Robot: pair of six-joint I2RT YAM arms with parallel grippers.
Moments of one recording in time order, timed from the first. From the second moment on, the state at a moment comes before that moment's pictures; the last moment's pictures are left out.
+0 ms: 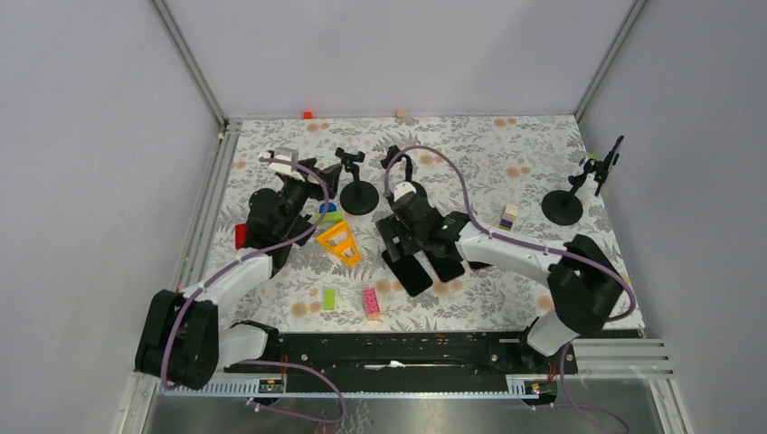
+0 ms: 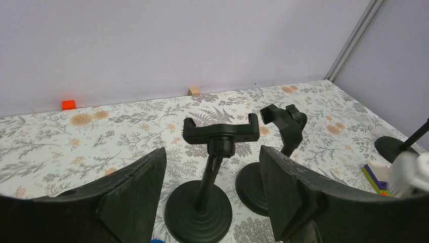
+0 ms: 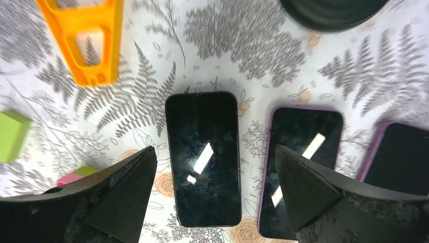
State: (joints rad) left arm -0.28 1.23 0.56 0.83 0.16 -0.21; right arm 0.89 1.62 1.06 -0.36 0.19 0.29
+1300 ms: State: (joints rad) left arm -0.62 1.13 0.90 0.33 0.54 -0.11; right arm -0.06 1.16 1.37 -0.63 0.86 0.28
